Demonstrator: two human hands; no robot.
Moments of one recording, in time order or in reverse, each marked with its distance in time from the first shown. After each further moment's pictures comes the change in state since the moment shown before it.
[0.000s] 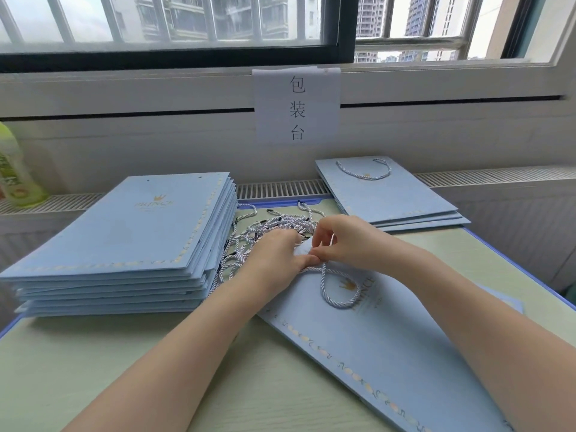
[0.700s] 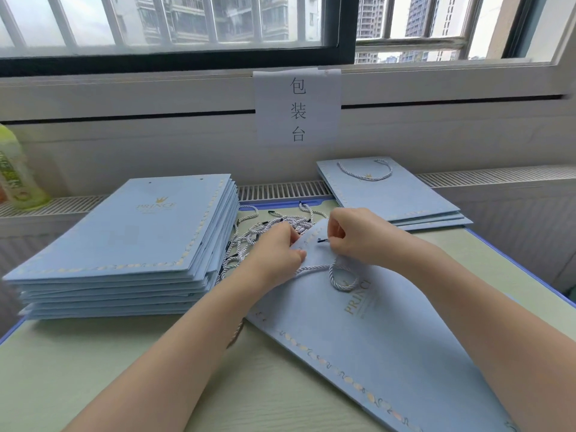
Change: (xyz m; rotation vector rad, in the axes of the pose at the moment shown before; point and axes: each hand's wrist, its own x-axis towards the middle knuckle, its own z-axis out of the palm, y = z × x) left_hand 0.002 0.002 -0.009 -0.241 -0.085 -0.145; right_hand -0.005 -0.009 -0.016 -0.183 0.019 0.102
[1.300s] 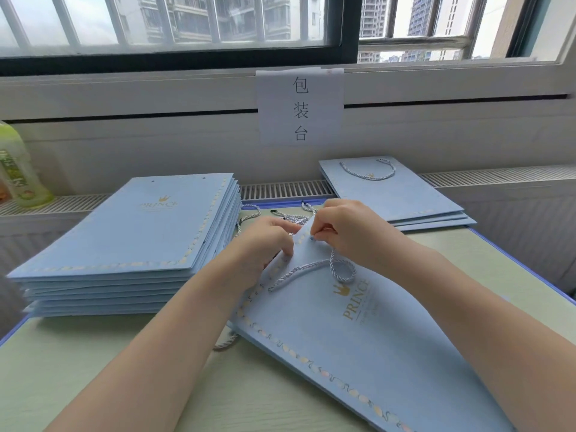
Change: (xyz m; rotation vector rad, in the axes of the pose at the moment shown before) left_hand -0.003 0.003 -0.026 -0.475 -0.133 -0.184; right_hand 0.004 -0.006 0.006 -0.010 0.205 -0.316
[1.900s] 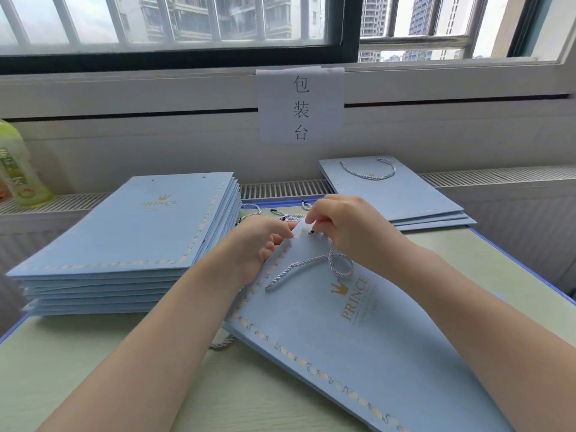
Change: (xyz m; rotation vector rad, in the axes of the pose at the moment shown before) left_hand -0.001 -0.001 -0.005 -0.412 -0.104 -0.106; right_hand 0.000 0.000 0.003 0.085 0.148 -0.034
